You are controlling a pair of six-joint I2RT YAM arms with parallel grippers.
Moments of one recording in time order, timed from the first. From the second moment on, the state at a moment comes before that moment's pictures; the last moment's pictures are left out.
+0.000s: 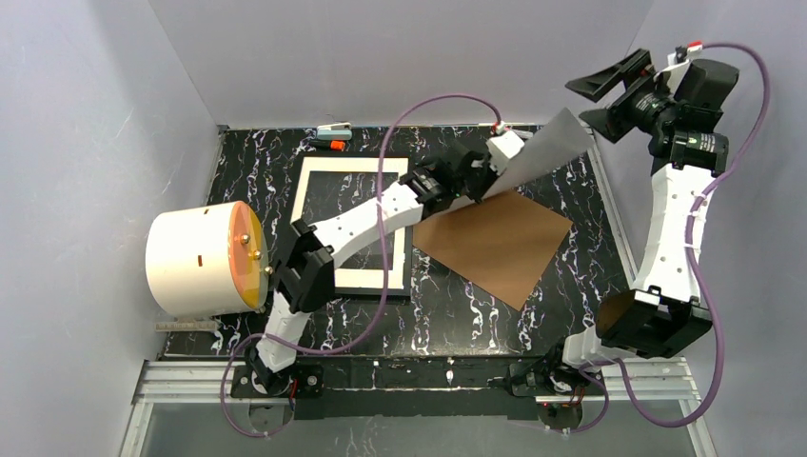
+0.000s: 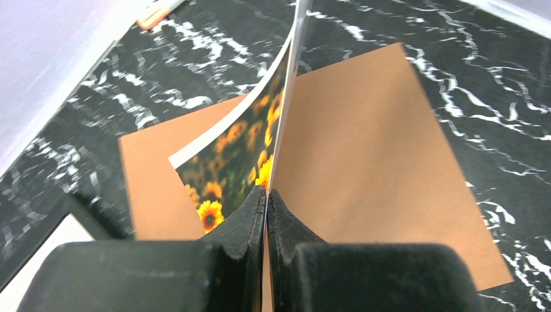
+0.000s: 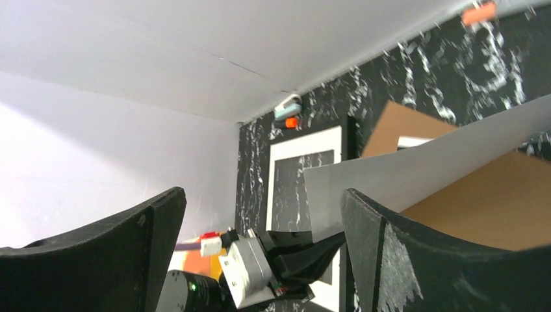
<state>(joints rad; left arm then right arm) -0.94 2.10 1.95 -0.30 -0.05 0.14 -0.28 1.47 1.77 -0.66 -0.70 0.81</state>
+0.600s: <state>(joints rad) -0.66 1.76 2.14 -0.50 0.01 0.02 -0.18 1.38 1.31 0.17 -0.77 0.94</state>
